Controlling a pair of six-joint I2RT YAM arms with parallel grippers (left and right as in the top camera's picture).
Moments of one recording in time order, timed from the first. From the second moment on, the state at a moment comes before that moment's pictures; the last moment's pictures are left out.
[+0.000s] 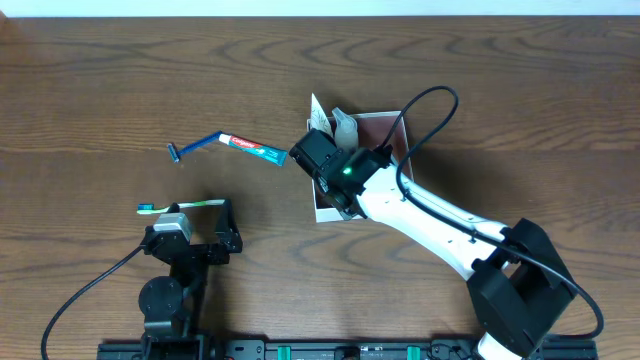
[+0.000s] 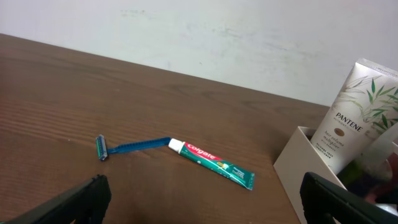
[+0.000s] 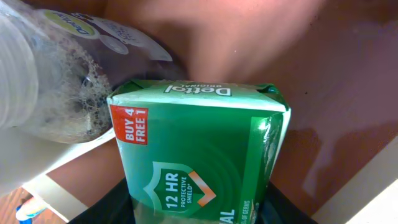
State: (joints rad) left arm 0.02 0.02 0.03 -0.12 0.08 -0.25; right arm 0.81 1.85 1.36 -0.82 0.27 1.83
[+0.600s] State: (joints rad) left arm 0.02 0.02 0.03 -0.12 0.08 -0.25; right arm 0.81 1.85 1.36 -0.80 0.27 1.83
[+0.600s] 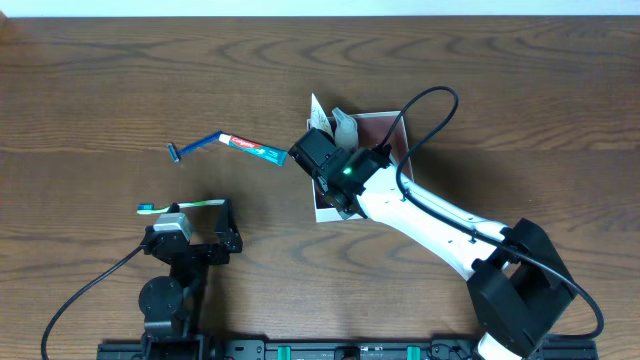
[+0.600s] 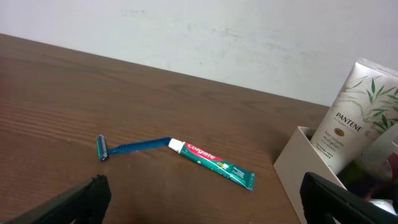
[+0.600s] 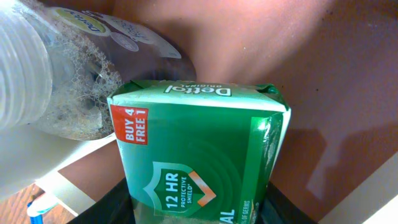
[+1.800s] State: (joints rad) left arm 0.02 0.02 0.03 -0.12 0.08 -0.25; right arm 0.82 1.80 1.36 -0.73 0.26 1.39
